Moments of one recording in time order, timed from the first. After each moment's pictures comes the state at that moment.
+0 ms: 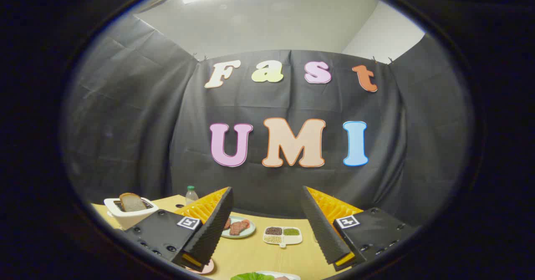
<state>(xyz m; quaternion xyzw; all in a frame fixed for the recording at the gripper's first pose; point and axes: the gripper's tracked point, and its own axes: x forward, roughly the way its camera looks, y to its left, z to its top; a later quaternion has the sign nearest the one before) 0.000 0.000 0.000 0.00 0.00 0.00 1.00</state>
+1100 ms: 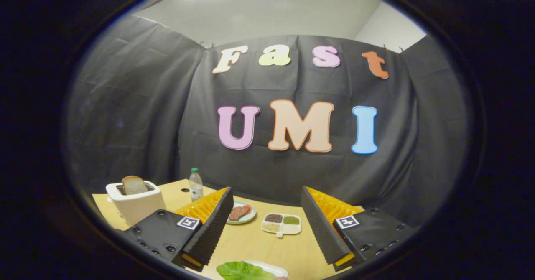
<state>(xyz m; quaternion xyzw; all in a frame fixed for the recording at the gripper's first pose) 0.002 -0.020 -0.056 -0.01 0.09 0.07 0.99</state>
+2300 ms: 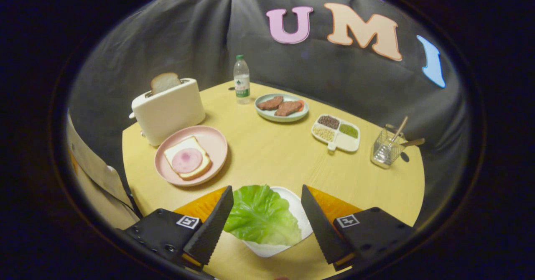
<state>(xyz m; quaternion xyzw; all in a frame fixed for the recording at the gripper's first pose) -0.066 0.001 -0.287 -0.06 0.42 0.26 0.87</state>
